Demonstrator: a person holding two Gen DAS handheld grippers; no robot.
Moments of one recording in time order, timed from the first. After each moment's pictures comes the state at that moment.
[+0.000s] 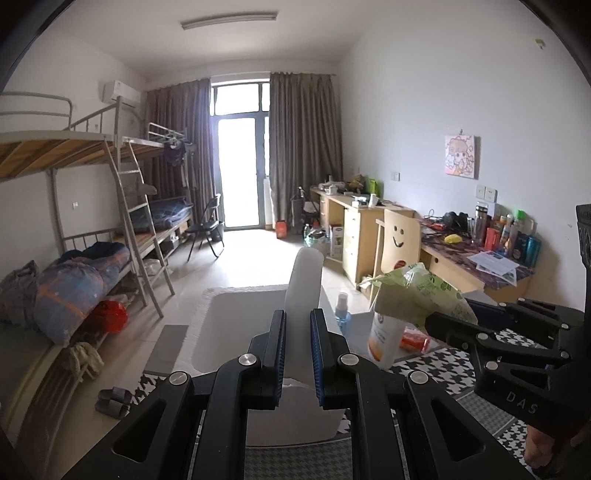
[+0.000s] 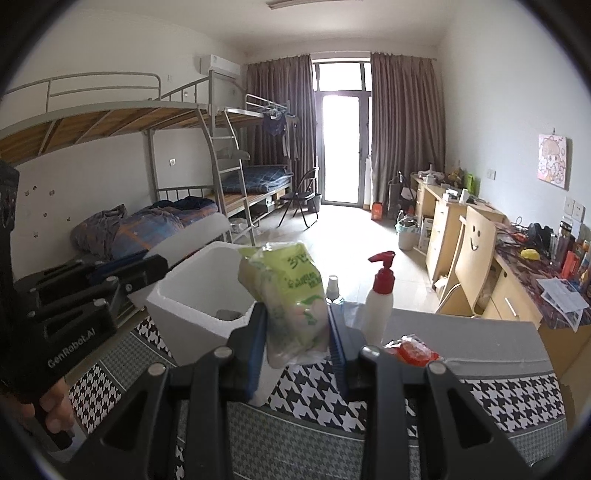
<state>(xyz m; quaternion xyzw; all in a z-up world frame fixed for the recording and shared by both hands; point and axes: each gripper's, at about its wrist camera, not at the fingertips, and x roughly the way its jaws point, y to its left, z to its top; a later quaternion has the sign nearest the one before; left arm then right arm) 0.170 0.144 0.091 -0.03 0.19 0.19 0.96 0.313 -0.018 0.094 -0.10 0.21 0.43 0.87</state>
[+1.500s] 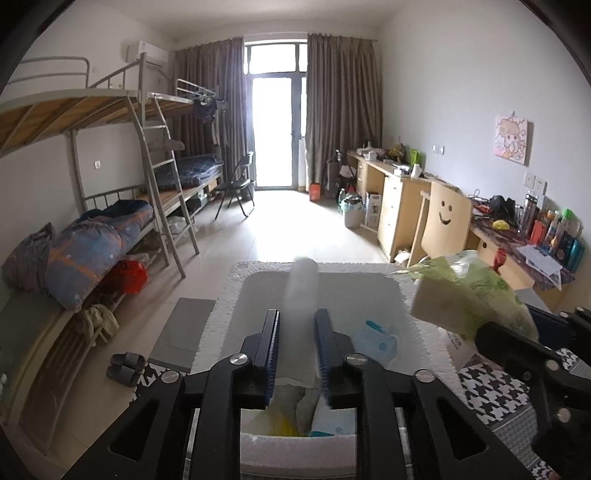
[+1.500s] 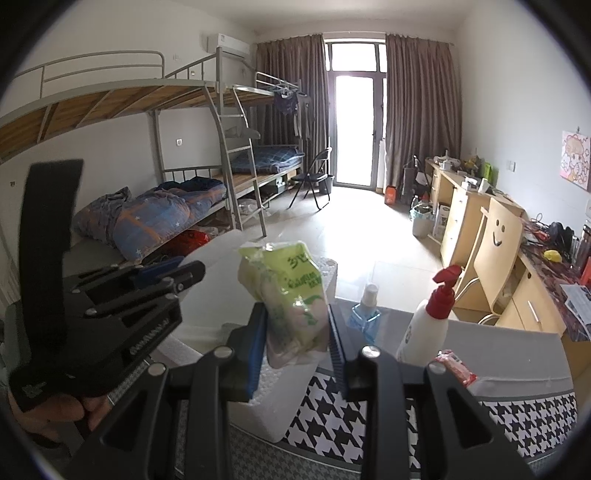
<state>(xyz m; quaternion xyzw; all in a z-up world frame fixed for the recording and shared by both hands) 0.236 0.216 0.058 -0.07 0.26 0.25 0.93 0.341 0.043 0.084 -0.12 0.24 0.45 0.85</state>
